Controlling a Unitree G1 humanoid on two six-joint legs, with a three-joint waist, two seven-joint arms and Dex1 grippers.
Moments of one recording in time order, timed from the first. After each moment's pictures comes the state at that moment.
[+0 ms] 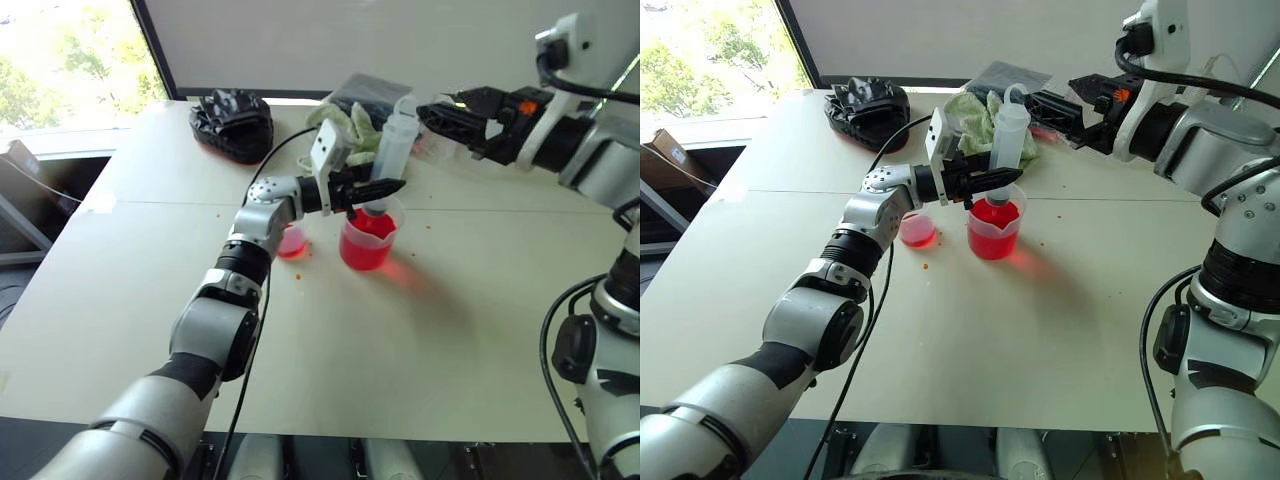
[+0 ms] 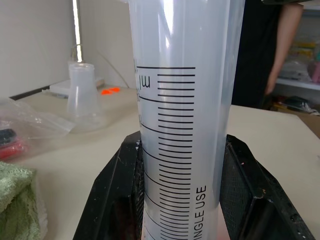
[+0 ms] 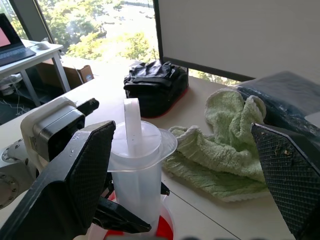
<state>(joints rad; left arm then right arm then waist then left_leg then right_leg) -1.14 0.06 -0.02 0.86 -0.28 0.05 -1.08 -0.97 -0.69 -0.32 -0.23 0.81 1.25 0.38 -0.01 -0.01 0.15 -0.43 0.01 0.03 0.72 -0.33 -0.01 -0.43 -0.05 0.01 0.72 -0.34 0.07</state>
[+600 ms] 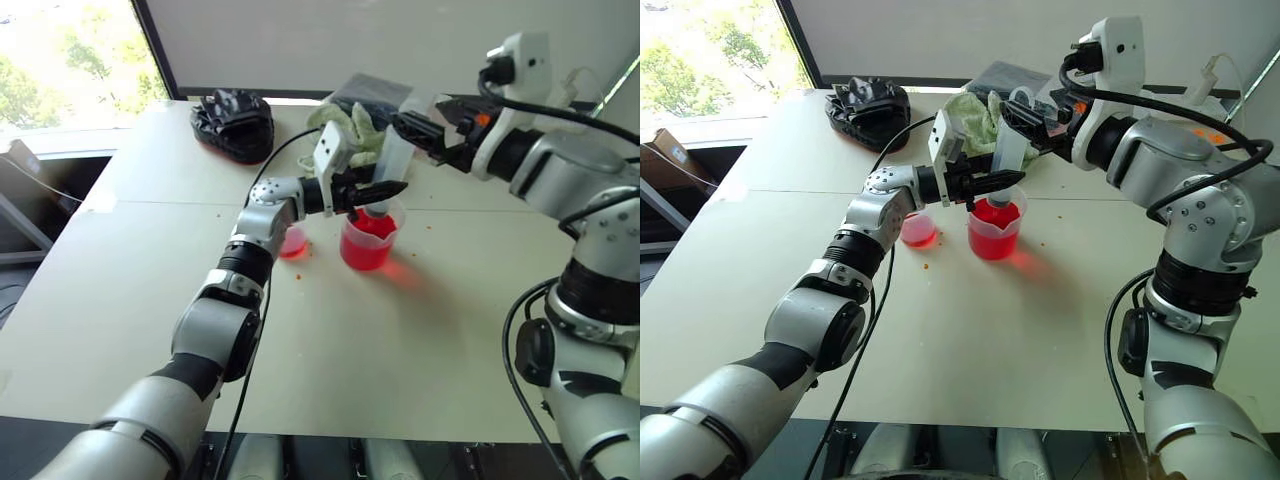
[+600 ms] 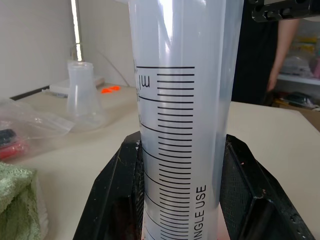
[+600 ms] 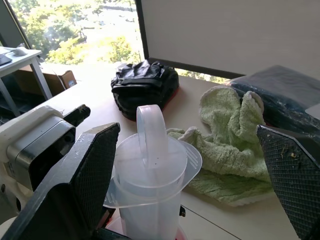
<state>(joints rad) -1.14 0.05 -0.02 0.86 -0.26 0.04 -1.08 -0.95 -0.53 -0.26 -0.31 0.73 1.26 0.15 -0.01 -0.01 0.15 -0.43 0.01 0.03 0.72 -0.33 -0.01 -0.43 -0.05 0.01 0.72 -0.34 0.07</state>
